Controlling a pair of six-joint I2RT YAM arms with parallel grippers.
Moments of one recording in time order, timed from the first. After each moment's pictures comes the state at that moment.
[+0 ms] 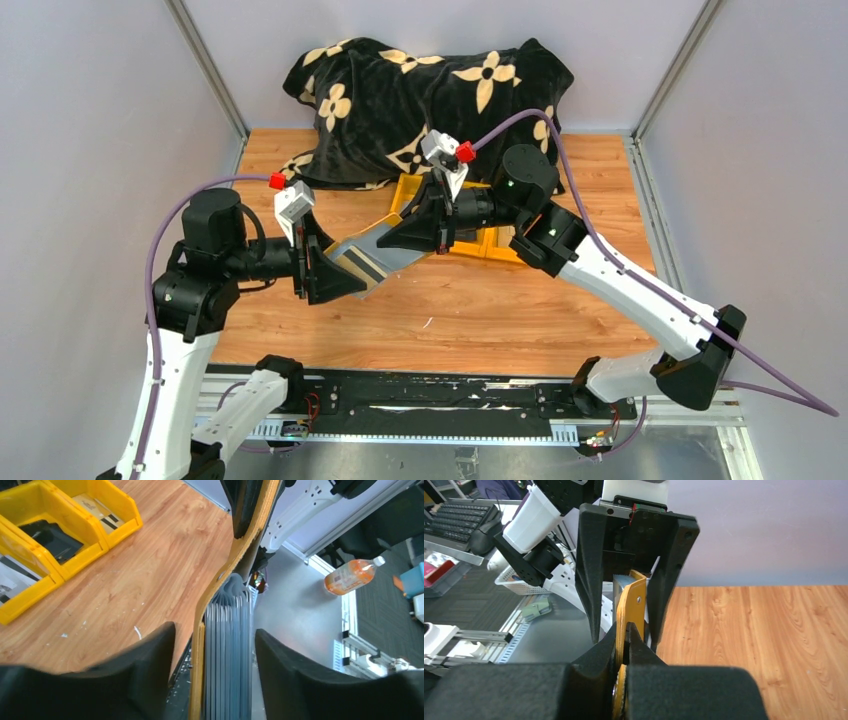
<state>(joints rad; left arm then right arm) -0.23 0.81 1.29 -0.91 1.06 -0.08 0.90 1.31 1.41 0.06 -0.85 0.26</state>
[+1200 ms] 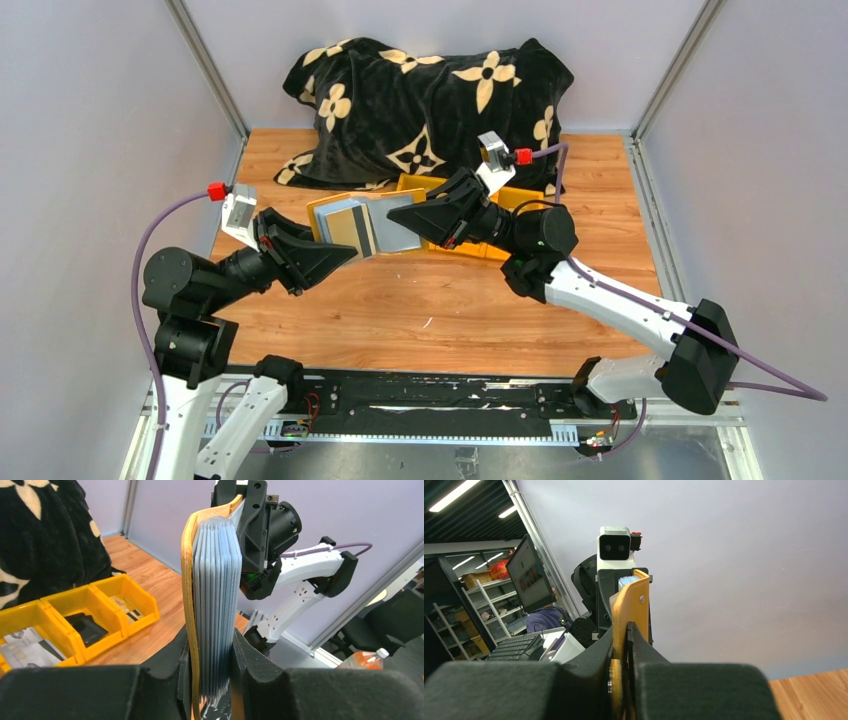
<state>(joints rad) -0.23 0.56 1.04 -0.21 0.83 -0.60 0.90 1.29 1.01 1.03 -0.51 0.87</state>
